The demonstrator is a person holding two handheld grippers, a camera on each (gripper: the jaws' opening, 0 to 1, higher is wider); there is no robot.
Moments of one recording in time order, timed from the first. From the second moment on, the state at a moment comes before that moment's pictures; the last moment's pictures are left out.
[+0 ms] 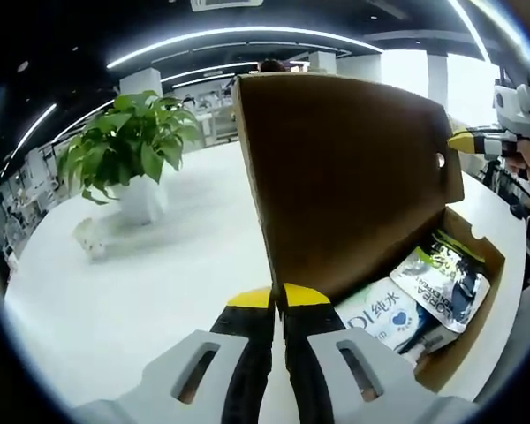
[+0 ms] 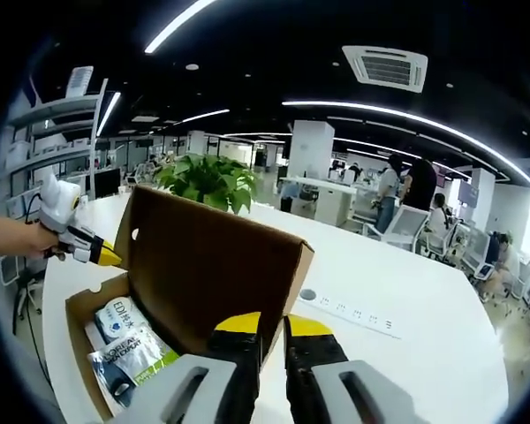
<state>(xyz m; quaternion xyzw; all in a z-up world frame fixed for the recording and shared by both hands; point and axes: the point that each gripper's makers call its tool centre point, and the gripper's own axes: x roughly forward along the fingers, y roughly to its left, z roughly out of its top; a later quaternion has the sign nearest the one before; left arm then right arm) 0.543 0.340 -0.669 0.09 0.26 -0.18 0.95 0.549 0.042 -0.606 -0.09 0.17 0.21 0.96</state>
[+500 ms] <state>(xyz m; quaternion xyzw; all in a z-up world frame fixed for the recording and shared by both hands) 0.546 0.340 -0.668 0.09 0.25 -0.18 0.95 0.536 0.039 -0.631 -0.09 0.19 0.21 0.95</state>
